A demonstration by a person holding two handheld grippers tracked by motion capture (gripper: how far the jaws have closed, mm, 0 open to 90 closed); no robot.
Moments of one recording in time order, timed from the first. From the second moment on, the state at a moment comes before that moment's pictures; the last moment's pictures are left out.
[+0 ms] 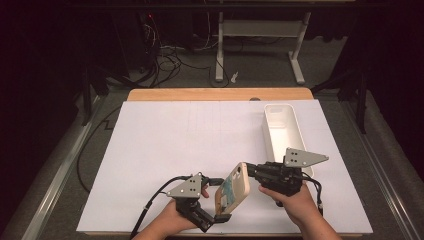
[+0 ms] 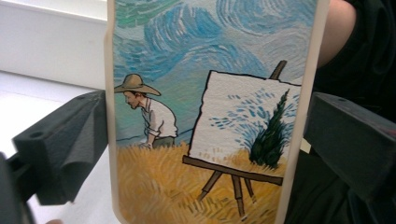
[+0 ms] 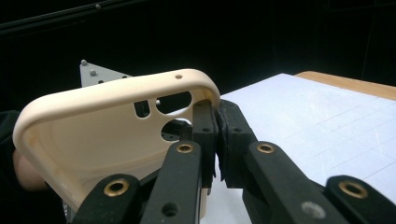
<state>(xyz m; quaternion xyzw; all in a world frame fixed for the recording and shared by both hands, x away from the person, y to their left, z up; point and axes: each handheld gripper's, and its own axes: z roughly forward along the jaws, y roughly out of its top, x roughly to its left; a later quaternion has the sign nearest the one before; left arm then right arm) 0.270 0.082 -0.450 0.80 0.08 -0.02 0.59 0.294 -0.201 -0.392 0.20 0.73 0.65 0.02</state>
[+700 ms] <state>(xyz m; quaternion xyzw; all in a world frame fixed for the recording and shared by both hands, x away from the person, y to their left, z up) 0.269 0.083 -0.448 0.80 0.09 -0.01 0.59 0.295 -0.204 -0.391 0.20 0.73 0.65 0.03</state>
